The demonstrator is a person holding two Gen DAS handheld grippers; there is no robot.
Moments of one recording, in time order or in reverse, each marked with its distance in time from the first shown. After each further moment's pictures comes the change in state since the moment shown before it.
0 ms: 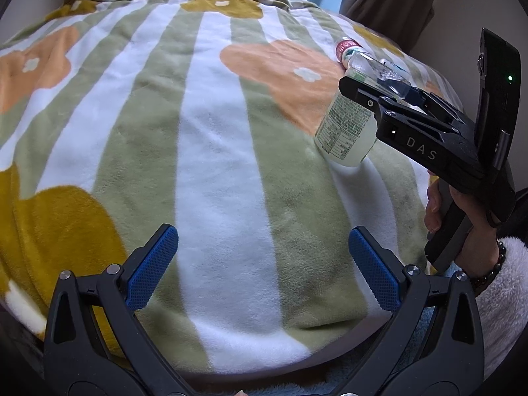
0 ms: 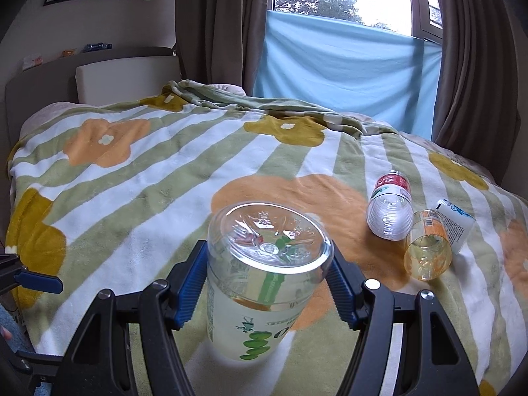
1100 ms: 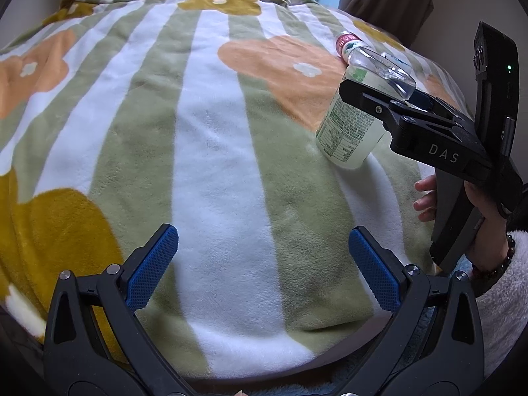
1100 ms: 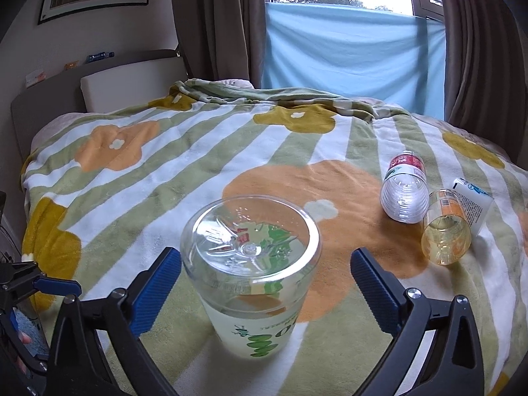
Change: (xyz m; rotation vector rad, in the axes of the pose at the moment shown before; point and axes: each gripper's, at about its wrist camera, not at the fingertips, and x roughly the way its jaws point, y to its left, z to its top) left arm 0.006 -0.003 -0.001 0.023 0.003 0.020; right arm 0.006 -0.011 -0.006 0.084 0.033 0.085
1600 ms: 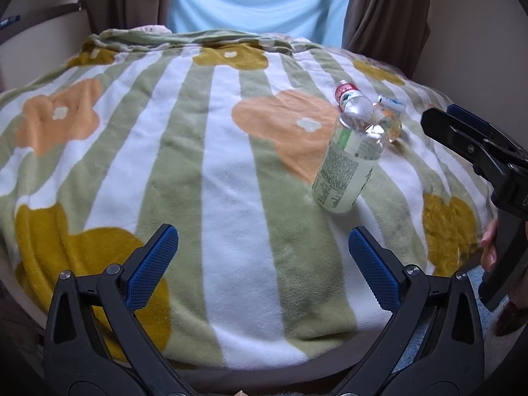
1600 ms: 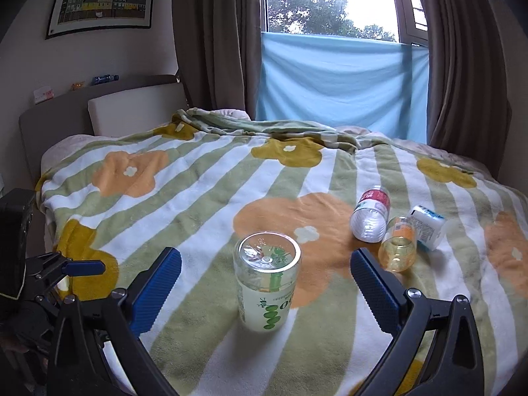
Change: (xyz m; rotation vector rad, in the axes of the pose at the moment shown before) left arm -0.071 -0.016 0.014 0.025 -0.205 0.079; right arm -0.110 0.020 0.023 -0.009 -0.102 -0.061
